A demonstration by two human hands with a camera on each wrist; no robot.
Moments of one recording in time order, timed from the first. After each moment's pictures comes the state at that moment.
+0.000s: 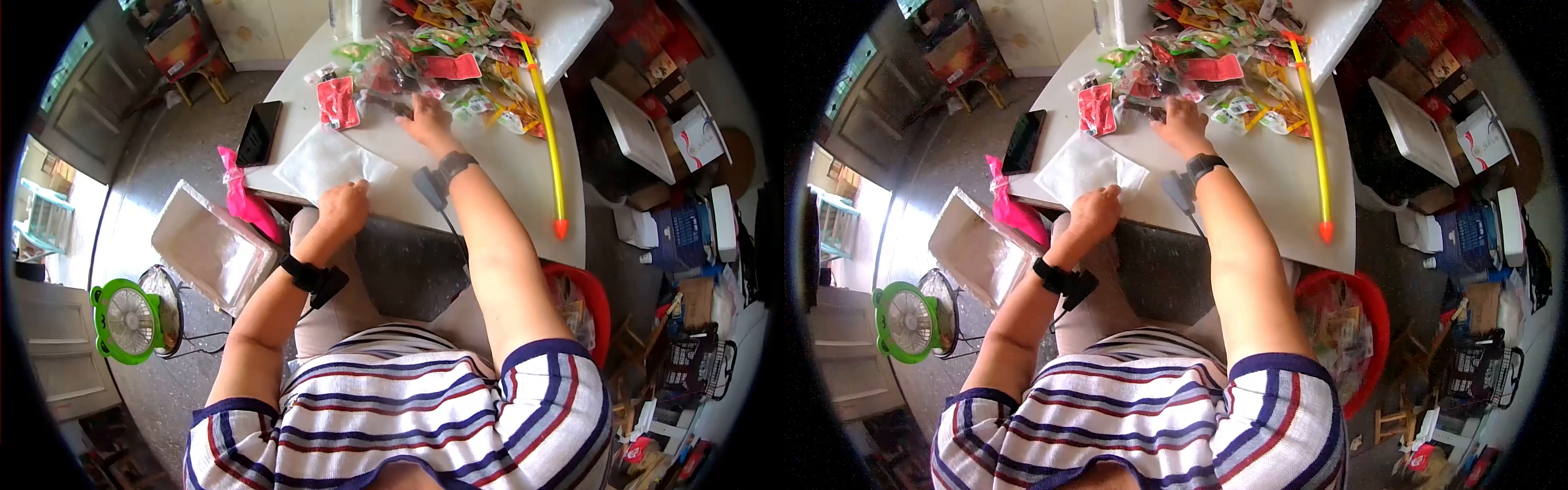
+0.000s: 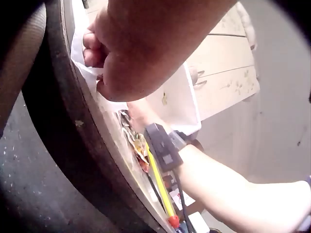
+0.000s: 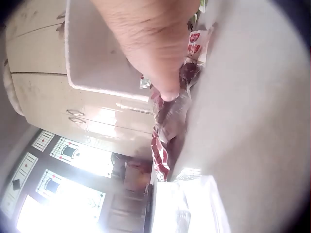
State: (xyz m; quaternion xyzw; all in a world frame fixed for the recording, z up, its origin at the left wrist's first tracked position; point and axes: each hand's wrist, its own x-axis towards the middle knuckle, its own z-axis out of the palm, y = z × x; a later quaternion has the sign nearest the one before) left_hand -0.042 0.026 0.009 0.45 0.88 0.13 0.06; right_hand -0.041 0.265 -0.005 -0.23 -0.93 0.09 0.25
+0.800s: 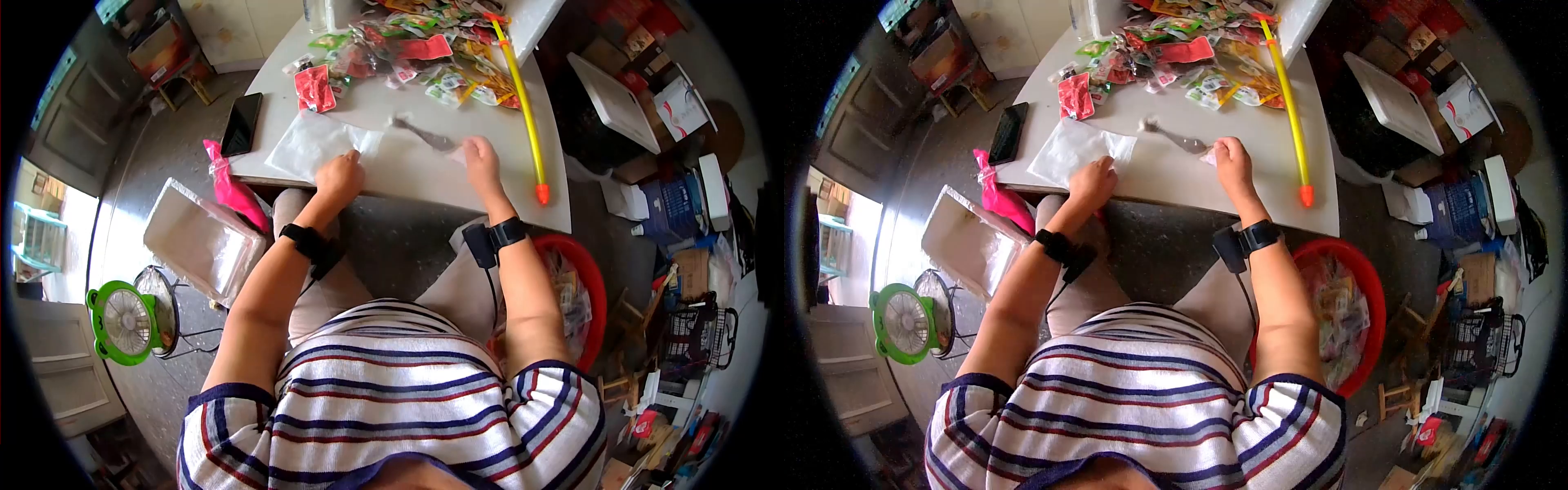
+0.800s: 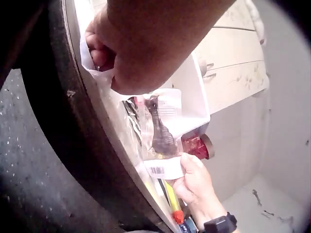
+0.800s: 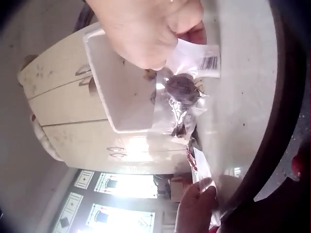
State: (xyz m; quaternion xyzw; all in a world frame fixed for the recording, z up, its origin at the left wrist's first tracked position) left_hand -0.030 0.048 0.003 0.44 0.88 0.19 0.06; right_hand 0.147 0.245 0.002 -0.28 -0.81 0.33 0.39
